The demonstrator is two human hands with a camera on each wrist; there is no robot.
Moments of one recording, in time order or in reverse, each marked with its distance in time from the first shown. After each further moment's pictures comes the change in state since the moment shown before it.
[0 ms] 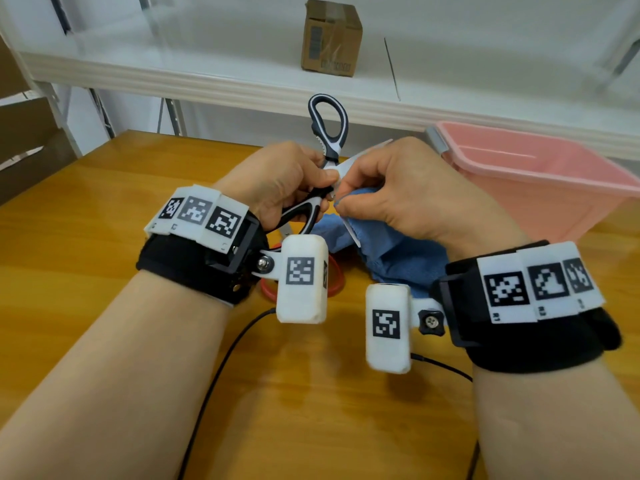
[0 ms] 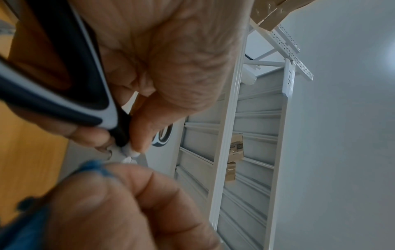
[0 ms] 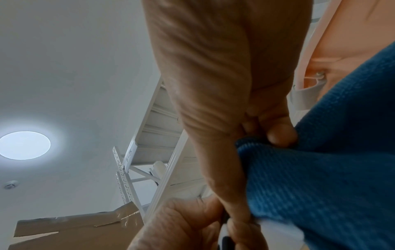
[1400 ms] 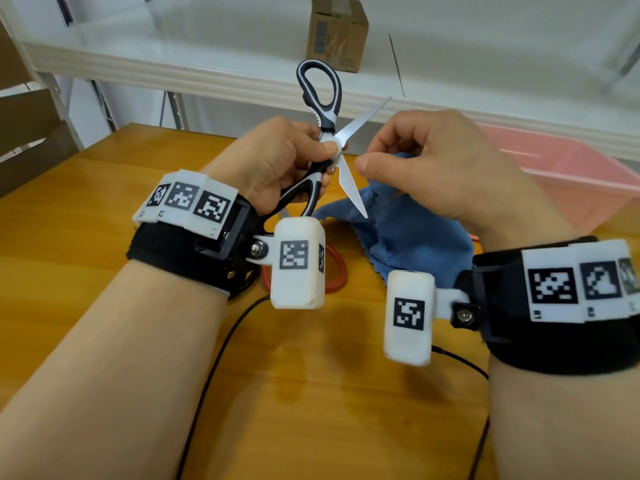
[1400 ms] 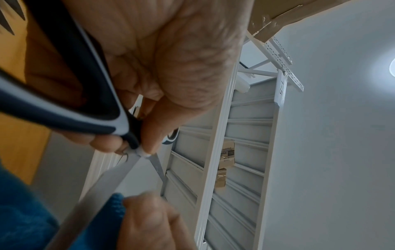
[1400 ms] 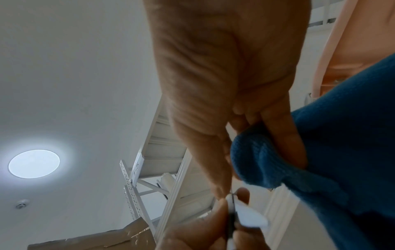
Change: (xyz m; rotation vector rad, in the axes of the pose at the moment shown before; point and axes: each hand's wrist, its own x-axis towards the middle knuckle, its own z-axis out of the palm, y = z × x) left_hand -0.002 0.007 -0.012 -0.077 -0.053 0.071; right_hand -0.004 -0.005 -0.016 0.037 0.179 0.079
